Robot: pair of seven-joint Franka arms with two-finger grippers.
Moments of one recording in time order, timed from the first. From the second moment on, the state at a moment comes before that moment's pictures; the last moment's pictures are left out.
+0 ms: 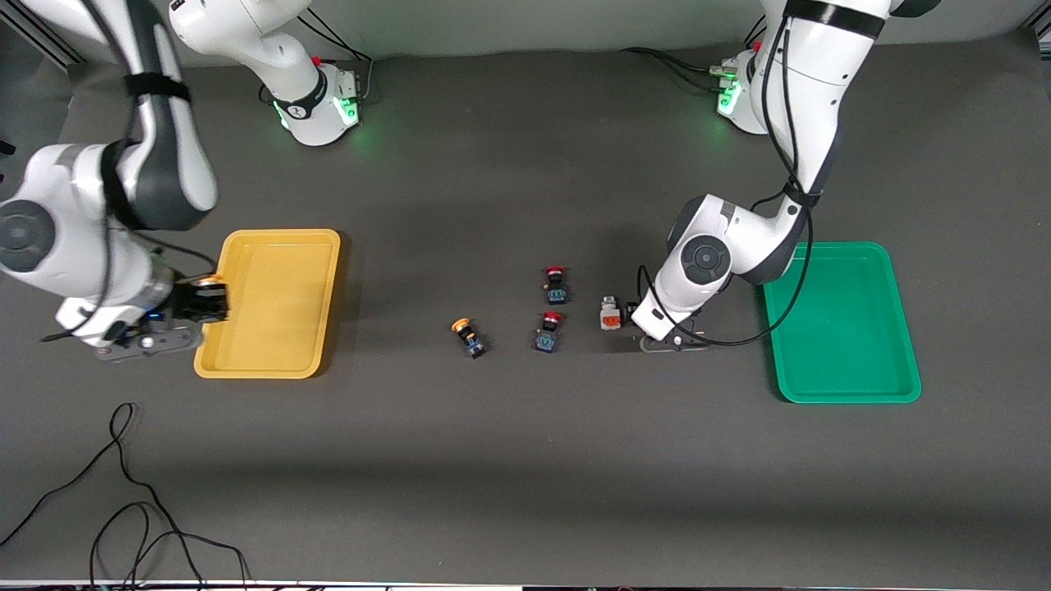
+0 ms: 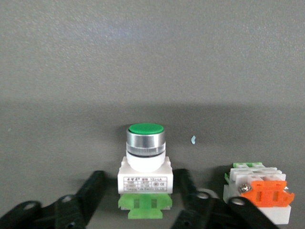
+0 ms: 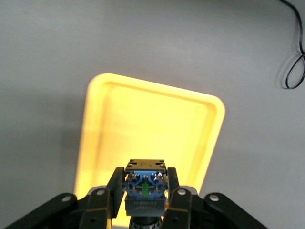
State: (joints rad) left arm -0.38 0.55 -0.11 -2.02 -0.01 2.55 -0.53; right arm 0.56 0.19 -0.63 -1.96 0.01 2.04 -0.26
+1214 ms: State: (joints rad) left arm -0.08 0.23 -0.08 -1.76 0.03 1.78 -0.08; right arm 0.56 0.40 -0.70 -2.18 0.51 2.44 -0.70
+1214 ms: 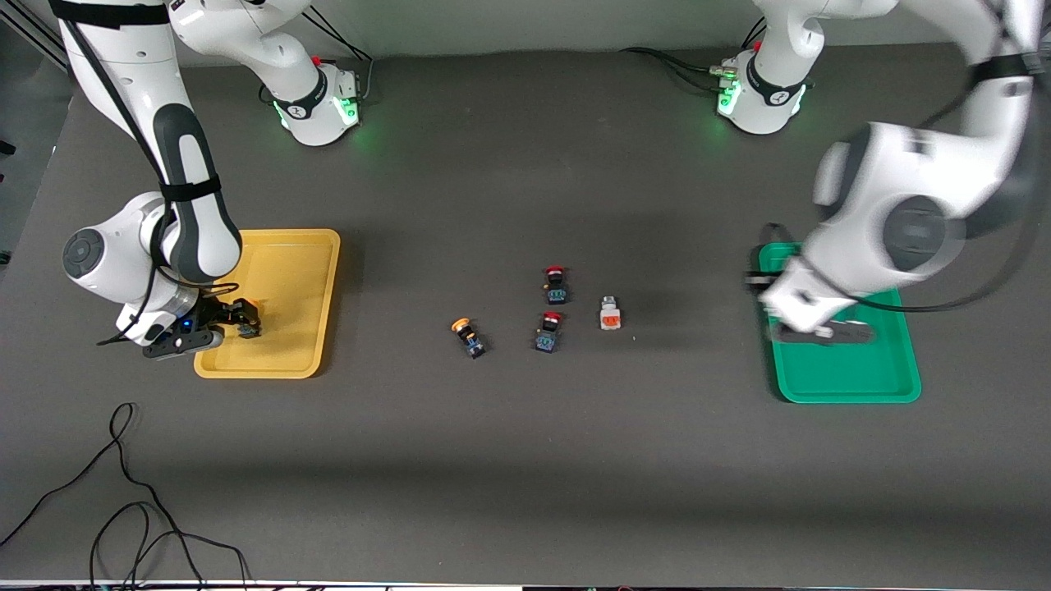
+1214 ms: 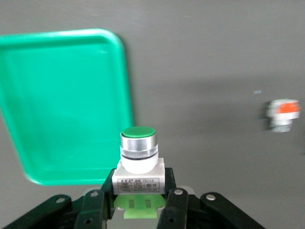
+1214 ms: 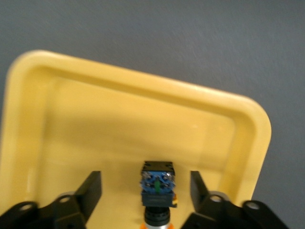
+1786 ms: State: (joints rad) left arm 0.19 0.37 -0.08 -1.91 0.14 2.09 0.24; right arm 0.67 0.37 -0.71 -1.71 0.27 1.89 -0.28
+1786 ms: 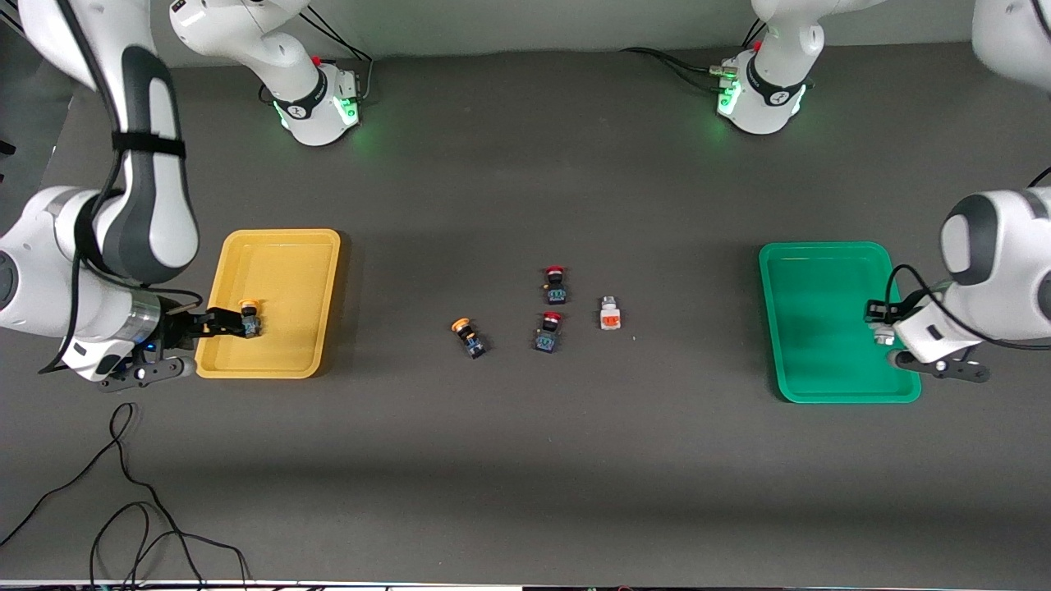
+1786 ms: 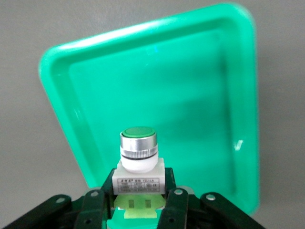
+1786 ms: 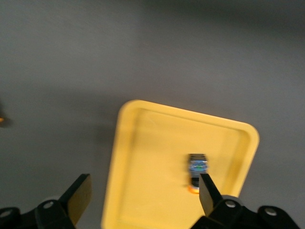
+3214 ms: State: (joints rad) left arm 0.32 0.41 -0.13 -2.01 0.12 2.20 0.33; right arm 0.98 0.77 -0.46 -1.62 0.38 2.37 0.06
